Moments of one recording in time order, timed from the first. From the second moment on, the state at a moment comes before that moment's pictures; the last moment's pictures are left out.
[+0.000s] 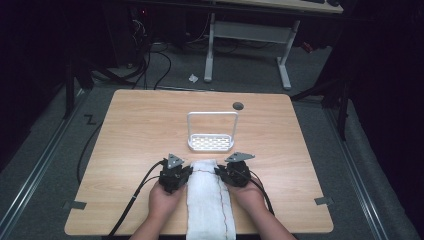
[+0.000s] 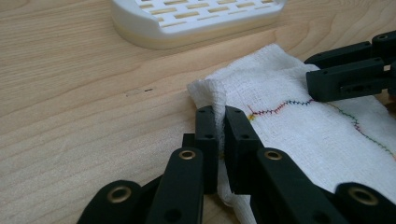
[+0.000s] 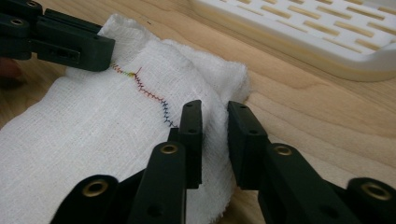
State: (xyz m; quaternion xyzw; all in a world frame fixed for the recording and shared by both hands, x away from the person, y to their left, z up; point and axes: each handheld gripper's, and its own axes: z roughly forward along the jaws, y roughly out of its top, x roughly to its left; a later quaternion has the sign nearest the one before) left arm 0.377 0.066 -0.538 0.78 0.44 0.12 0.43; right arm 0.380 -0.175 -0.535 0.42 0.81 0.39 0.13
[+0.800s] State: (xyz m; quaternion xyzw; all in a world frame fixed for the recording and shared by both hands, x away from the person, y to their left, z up) left arm 0.375 0.075 -0.523 0.74 0.44 0.14 0.50; right arm 0.370 -0.179 -0.509 0.40 0.79 0.44 0.17
